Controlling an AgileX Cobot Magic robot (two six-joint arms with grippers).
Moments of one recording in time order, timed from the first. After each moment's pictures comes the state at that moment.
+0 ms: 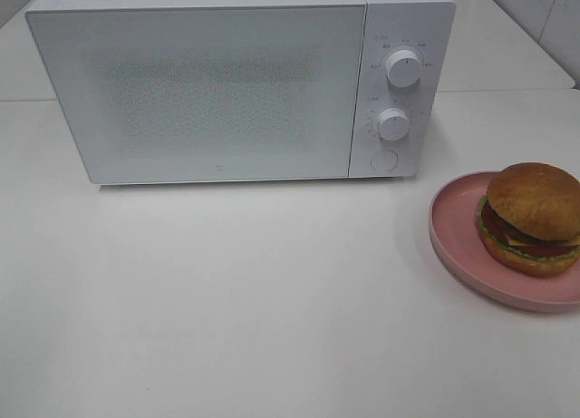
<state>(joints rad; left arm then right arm) -0.03 0.00 -0.50 -0.09 1.04 0.23 -0.01 0.00 -0.50 -0.06 1.00 0.04</state>
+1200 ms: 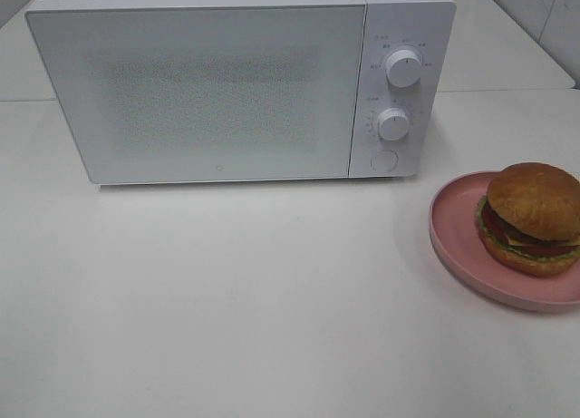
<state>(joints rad) -0.03 0.00 -0.50 -0.09 1.04 0.23 -0.01 0.68 -0.52 -0.06 0.35 0.04</state>
